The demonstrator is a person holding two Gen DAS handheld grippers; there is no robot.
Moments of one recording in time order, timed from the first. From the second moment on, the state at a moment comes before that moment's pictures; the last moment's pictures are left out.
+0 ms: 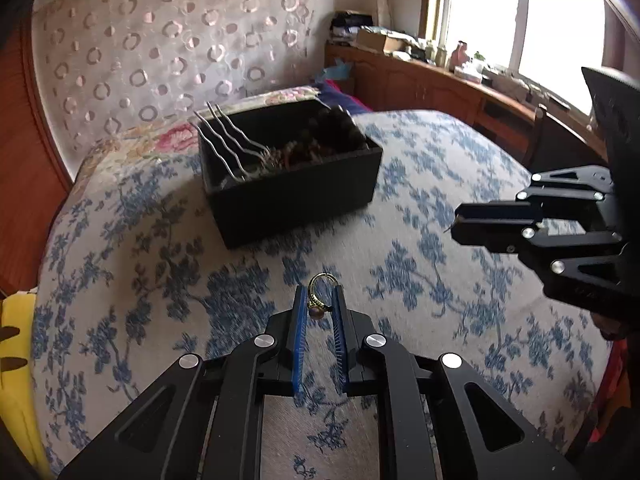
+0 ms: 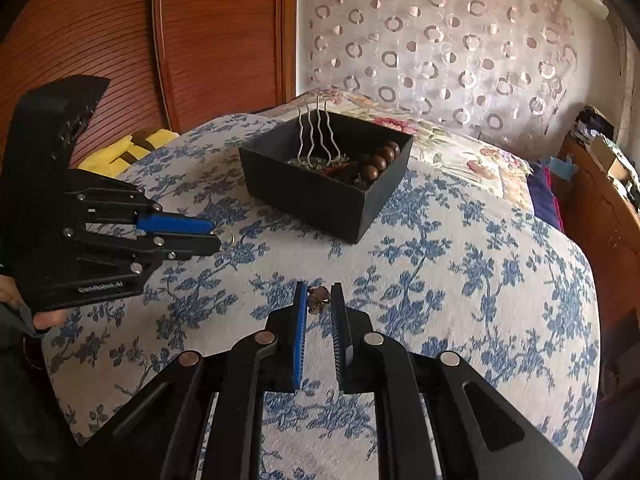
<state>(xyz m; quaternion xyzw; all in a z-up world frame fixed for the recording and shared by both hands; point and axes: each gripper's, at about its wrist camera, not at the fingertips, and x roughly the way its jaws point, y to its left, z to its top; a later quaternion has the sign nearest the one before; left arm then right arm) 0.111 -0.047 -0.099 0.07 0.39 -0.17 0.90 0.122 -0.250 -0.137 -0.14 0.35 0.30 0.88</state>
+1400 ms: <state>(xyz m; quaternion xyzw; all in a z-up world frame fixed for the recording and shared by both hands) 0.233 -0.038 -0.064 0.04 0.37 -0.16 0.91 0.230 -0.232 -0.098 -0.10 0.31 0.31 0.90</state>
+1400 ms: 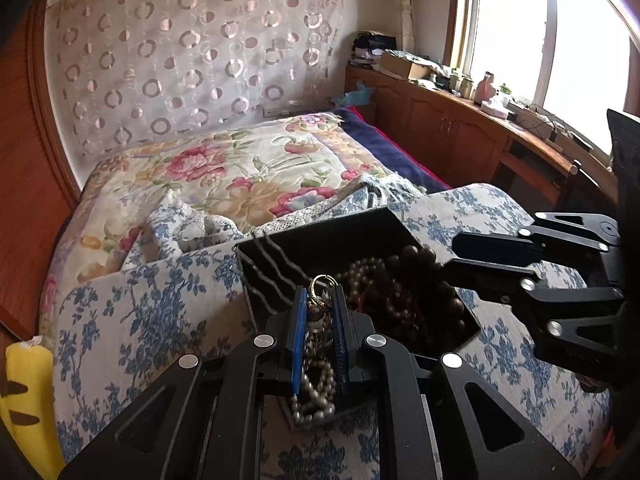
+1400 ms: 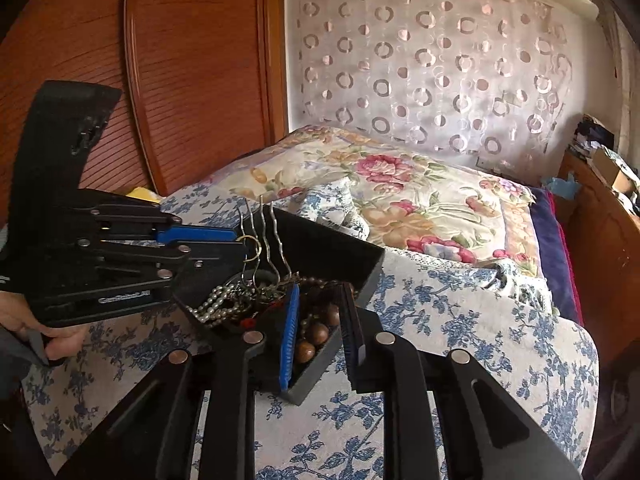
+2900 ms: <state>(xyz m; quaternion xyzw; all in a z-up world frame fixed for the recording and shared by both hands) 0.111 -0.004 -0.015 0.02 0.29 -0.05 0.96 0.136 -0.277 -0.061 -0.02 0.23 0.17 0.96</state>
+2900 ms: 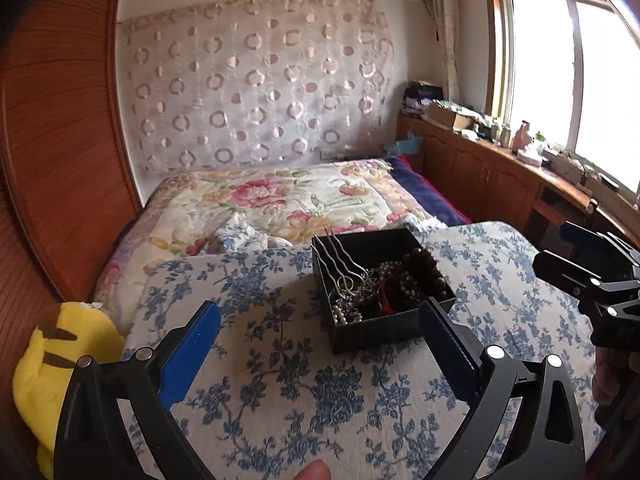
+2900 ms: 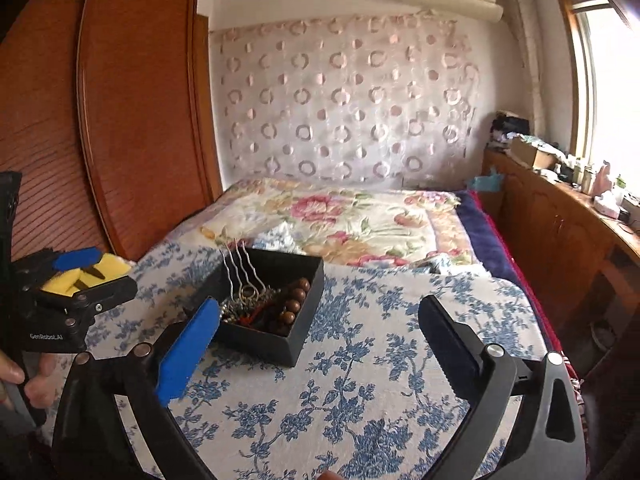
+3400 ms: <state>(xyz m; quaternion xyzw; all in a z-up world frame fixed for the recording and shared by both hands) 0.068 -0.001 0.001 0.00 0.28 -0.04 0.96 0.091 -0.299 -0.048 0.01 0.20 0.16 0.97</state>
